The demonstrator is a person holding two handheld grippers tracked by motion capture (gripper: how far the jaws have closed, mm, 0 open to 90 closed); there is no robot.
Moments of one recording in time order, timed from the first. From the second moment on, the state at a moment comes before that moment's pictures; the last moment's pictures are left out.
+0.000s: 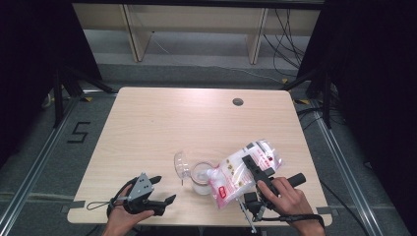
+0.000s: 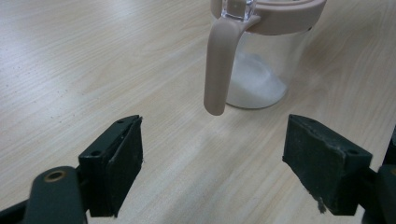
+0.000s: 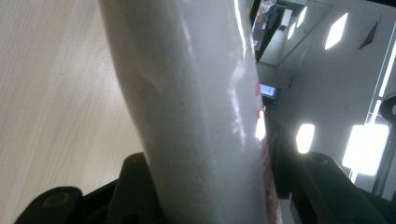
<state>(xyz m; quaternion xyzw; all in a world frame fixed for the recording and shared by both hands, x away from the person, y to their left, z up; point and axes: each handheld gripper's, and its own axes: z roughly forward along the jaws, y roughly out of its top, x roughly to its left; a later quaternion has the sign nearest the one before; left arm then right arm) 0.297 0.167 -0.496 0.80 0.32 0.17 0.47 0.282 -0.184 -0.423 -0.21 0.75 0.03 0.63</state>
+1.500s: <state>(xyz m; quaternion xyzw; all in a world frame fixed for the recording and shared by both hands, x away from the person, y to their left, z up) 0.300 0.169 -0.495 0.81 0.31 0.18 0.47 0.287 -0.189 -0.424 -0.19 0.75 0.05 0.63</state>
